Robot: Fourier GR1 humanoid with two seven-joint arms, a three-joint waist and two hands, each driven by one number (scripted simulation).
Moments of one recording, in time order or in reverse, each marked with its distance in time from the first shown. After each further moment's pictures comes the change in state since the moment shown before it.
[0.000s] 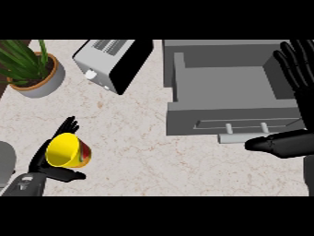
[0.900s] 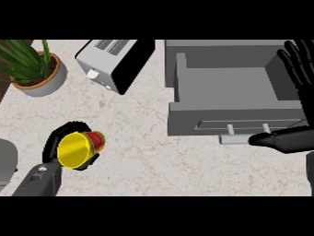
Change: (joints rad) left arm -0.020 -0.093 0.056 -0.113 0.079 0.116 -0.121; right arm -0.006 -0.015 -0.025 0.036 -0.003 0.010 -0.022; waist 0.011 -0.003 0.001
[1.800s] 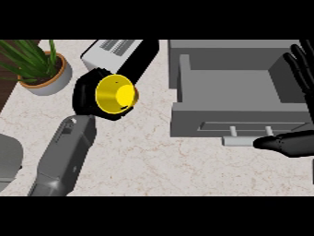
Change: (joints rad) left arm -0.247 -0.170 0.022 -0.296 0.104 0.167 0.210; right arm 0.030 -0.012 -0.012 -0.031 0.006 -0.002 0.022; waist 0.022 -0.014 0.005
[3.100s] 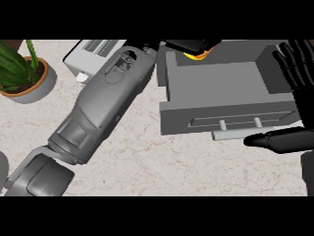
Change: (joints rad) left arm -0.647 -0.046 -0.364 0.214 0.180 0.476 0.608; right arm -0.023 0.026 0.025 0.049 0.023 0.009 -0.073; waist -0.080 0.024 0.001
